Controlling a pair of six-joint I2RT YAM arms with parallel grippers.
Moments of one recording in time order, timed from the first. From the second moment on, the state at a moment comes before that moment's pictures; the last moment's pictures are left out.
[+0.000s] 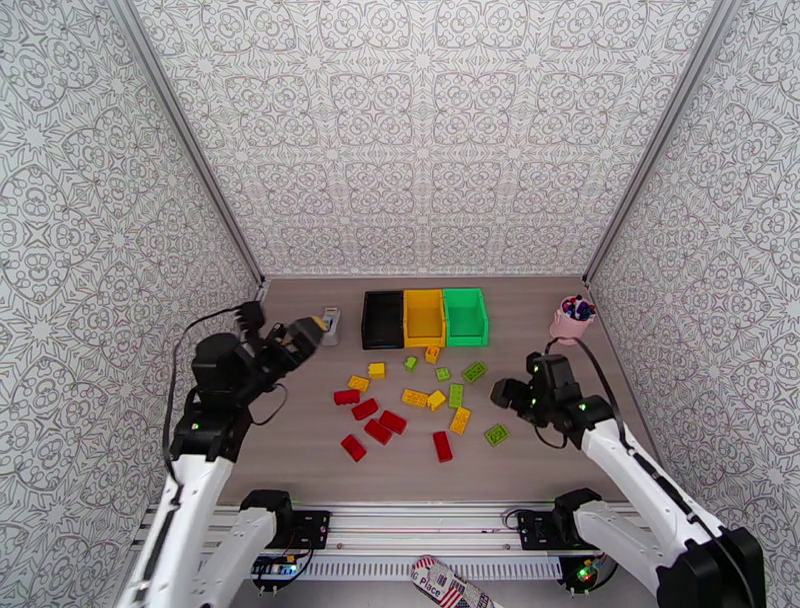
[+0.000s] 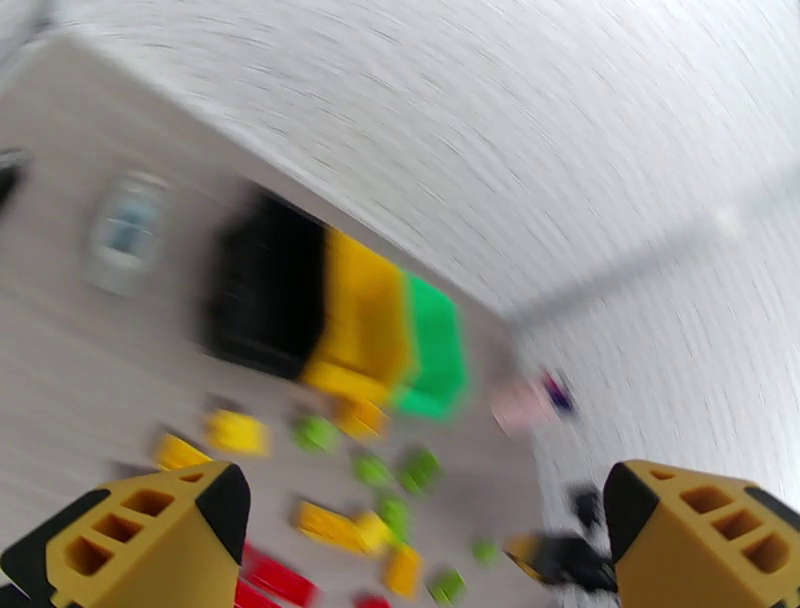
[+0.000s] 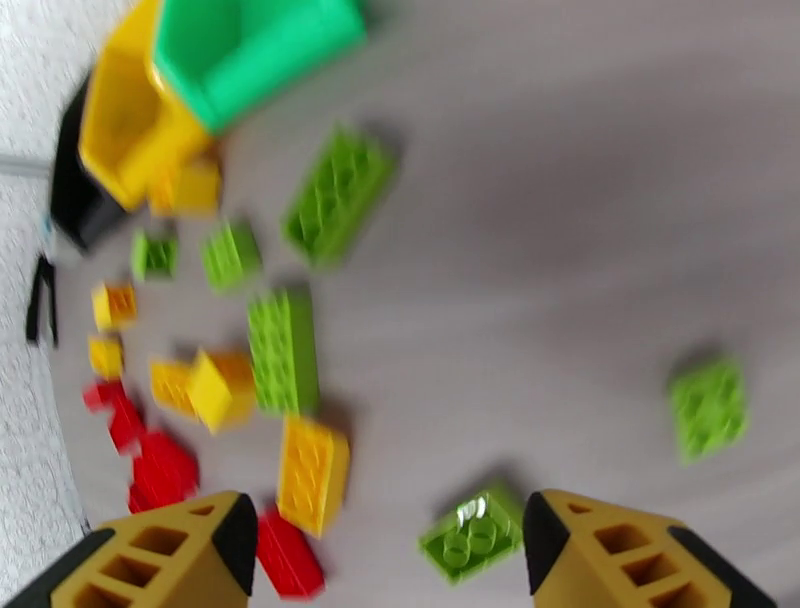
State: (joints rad) left arm -0.25 0.77 0.93 -0.41 0.37 -0.83; right arm 0.32 0.95 0.63 -0.64 -0.17 0.74
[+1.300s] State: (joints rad) left arm -0.70 1.36 0.76 0.08 0.11 -0.94; right arm 0.61 1.36 0.69 -0.58 0.03 1.02
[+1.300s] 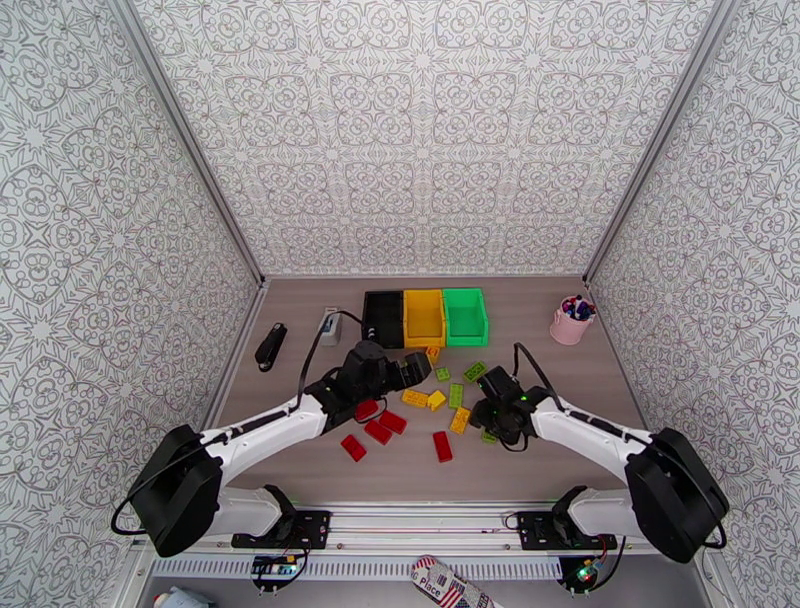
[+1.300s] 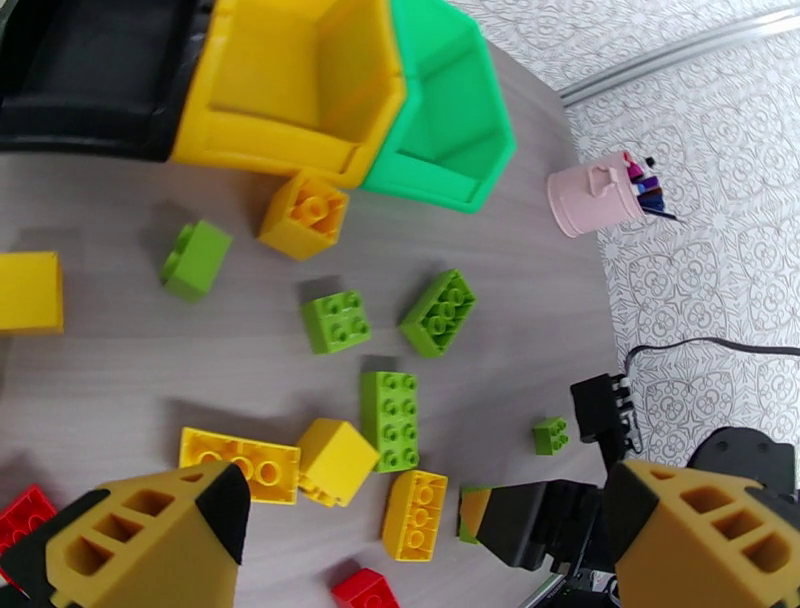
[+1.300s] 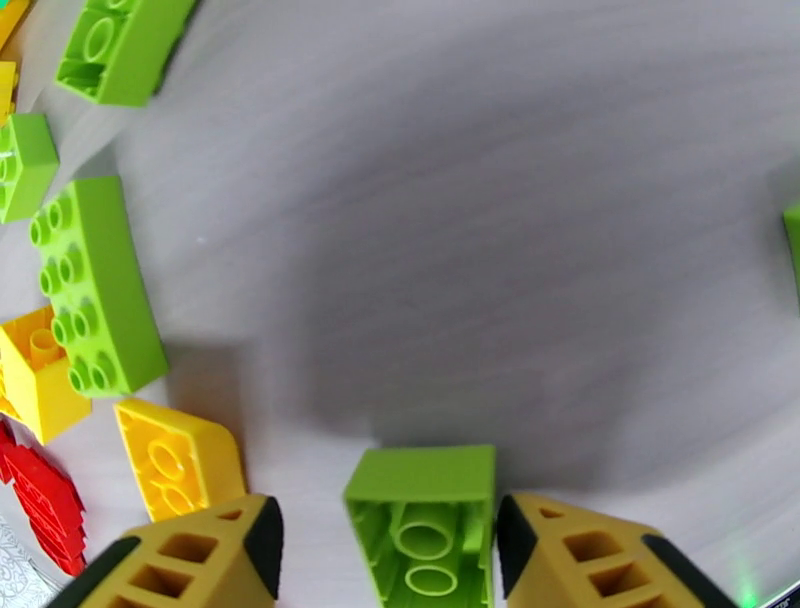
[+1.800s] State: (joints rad) left arm -0.69 1.36 0.74 0.13 0.14 -0.98; right arm 0.69 1.40 0.71 -0.66 0.10 1.00
